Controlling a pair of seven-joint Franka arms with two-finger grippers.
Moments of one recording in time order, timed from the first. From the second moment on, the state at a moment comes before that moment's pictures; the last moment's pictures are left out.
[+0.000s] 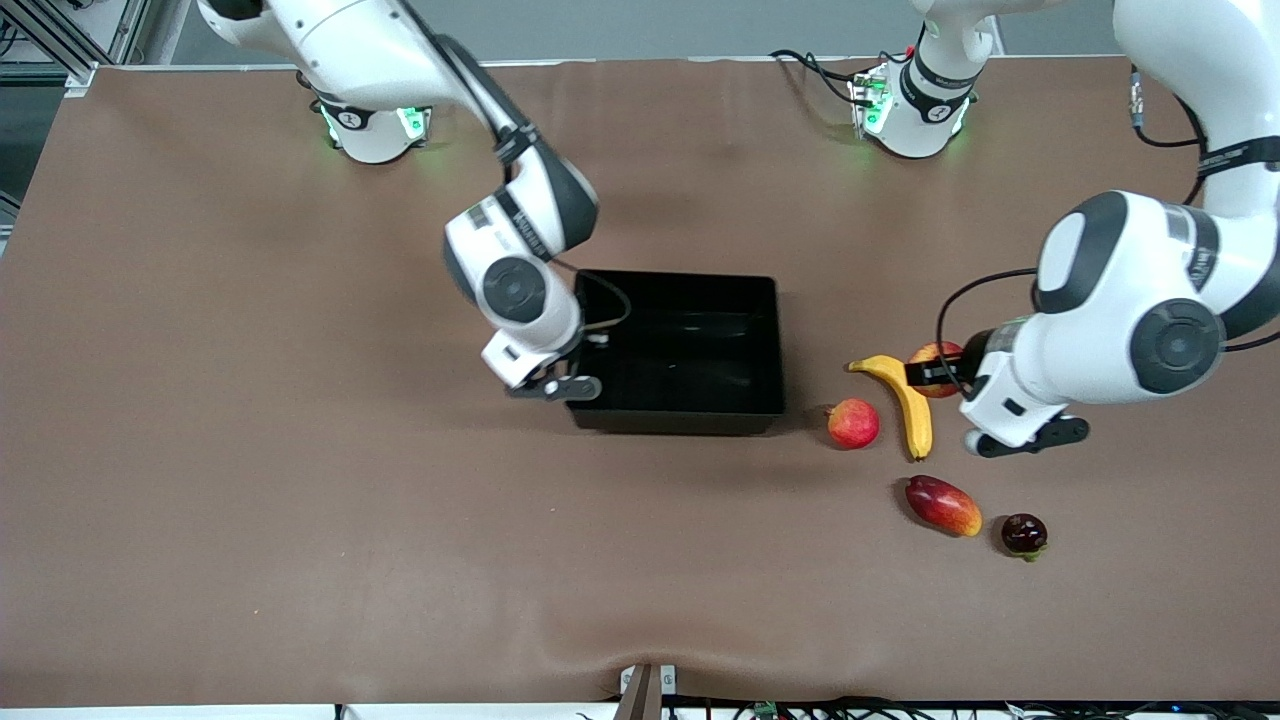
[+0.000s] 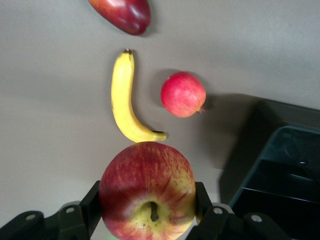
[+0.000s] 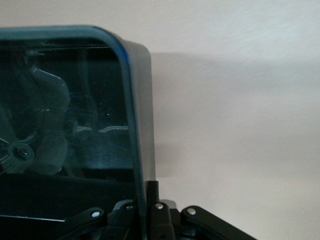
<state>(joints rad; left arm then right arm) 0.08 0.43 -0.38 -1.49 0.03 1.63 -0.46 0.68 0.58 0.00 -1.62 0.17 2.12 0.62</state>
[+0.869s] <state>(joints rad) 0.06 0.43 -0.51 -1.66 0.03 1.75 -0.77 0.72 0.58 -0.03 -1.60 0.18 2.16 0.65</state>
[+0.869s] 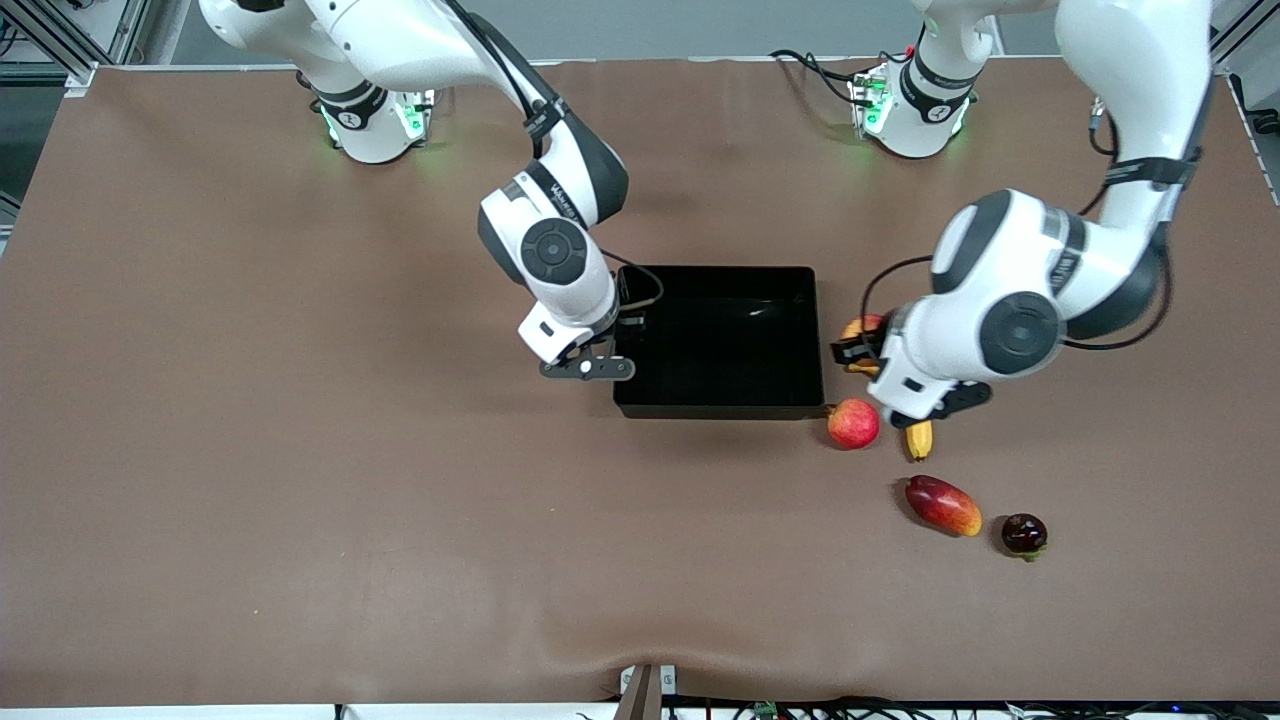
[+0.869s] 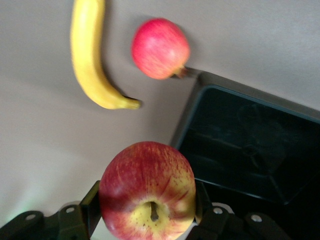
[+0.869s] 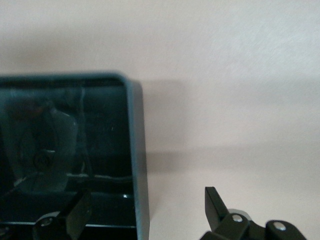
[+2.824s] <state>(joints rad) -0.04 0.45 -0.53 -1.65 0.29 1.91 -1.19 -0.01 0.45 -0.02 -1.75 0.11 2.12 -0.13</state>
